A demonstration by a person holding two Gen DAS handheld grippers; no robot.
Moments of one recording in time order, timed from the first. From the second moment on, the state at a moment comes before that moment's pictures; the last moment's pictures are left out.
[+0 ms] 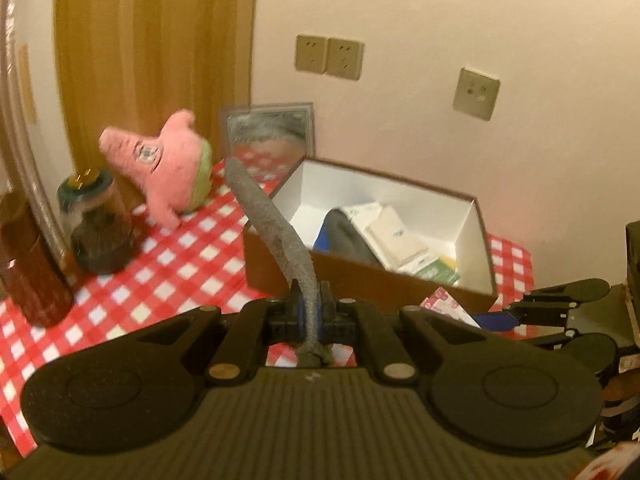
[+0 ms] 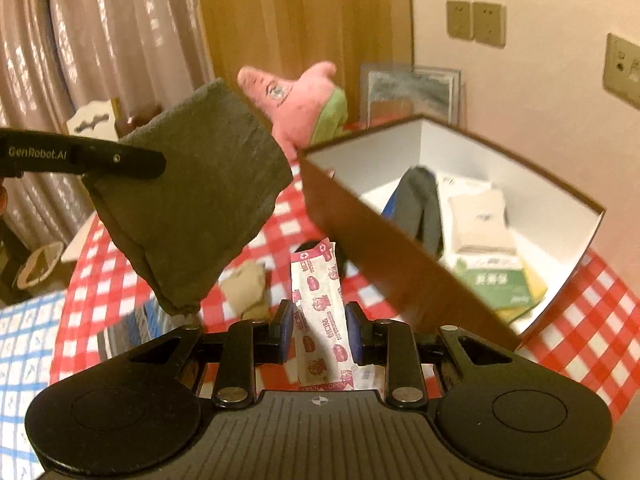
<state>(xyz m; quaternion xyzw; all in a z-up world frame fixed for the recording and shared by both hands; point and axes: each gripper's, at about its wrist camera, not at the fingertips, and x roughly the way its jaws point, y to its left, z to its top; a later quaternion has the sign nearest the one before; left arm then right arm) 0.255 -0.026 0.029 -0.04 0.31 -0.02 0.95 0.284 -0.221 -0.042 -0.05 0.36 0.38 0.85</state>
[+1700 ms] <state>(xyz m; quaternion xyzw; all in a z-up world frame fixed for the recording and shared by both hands) 0.493 -0.089 -0.029 0.04 0.39 -0.02 0.92 0.474 -0.273 -0.054 -0.04 0.36 0.29 0.89</state>
